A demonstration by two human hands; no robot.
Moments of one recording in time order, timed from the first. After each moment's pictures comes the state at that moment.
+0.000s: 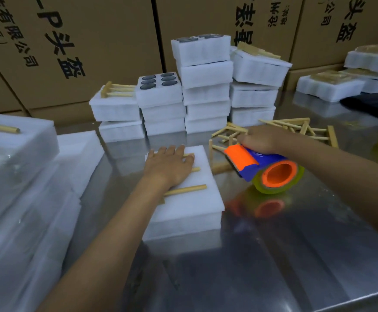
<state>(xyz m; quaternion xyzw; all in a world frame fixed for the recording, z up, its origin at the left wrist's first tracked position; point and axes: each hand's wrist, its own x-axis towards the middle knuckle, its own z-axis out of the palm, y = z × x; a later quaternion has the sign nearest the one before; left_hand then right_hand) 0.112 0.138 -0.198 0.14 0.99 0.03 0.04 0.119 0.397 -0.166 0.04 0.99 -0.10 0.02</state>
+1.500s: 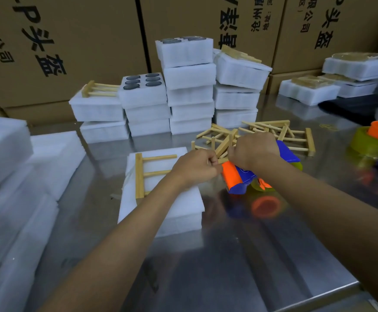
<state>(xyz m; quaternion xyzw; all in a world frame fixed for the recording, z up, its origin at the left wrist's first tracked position) 0.121 0.221 -0.209 0.29 0.91 0.28 0.02 0.150 0.380 -0.184 0.11 0.98 0.15 -0.11</state>
